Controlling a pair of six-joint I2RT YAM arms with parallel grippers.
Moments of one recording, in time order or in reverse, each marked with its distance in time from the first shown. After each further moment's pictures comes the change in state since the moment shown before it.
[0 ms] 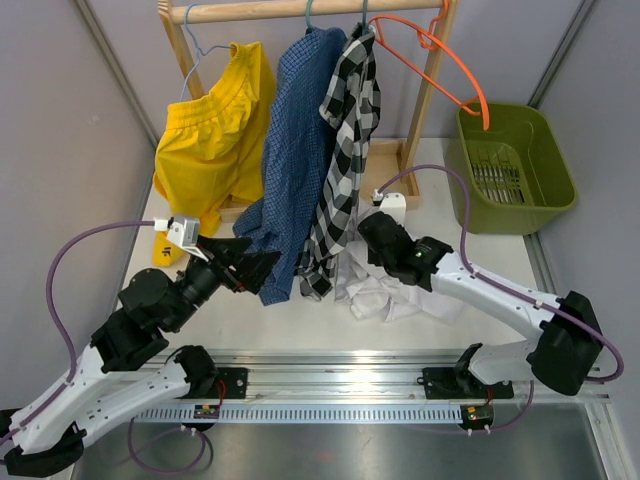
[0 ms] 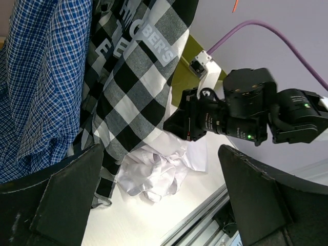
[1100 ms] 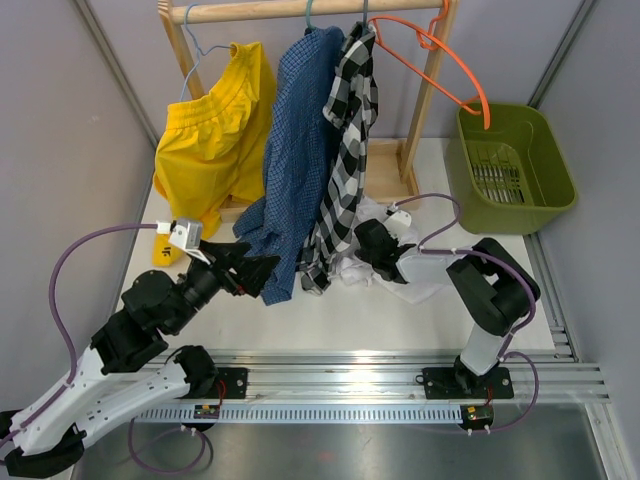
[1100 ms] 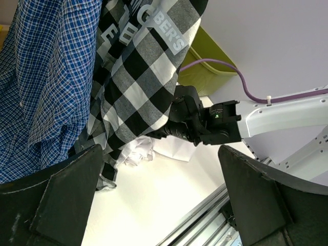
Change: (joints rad) left arm 0.000 -0.021 -0.022 -0.045 -0.013 0.000; right arm -0.163 0.457 -0.210 0.561 -0.022 0.415
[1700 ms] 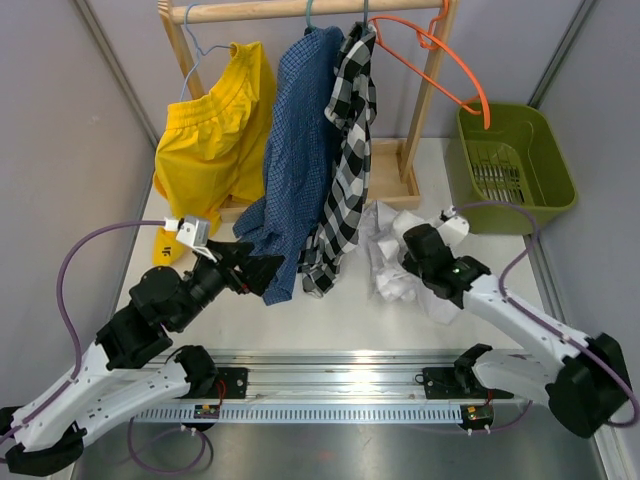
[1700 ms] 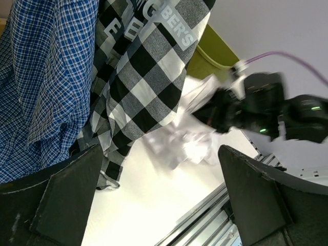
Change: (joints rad) left arm 0.000 0.031 0.000 0.003 0.007 0.000; right arm -0.081 -0.648 -0.129 -0.488 -0.035 0.037
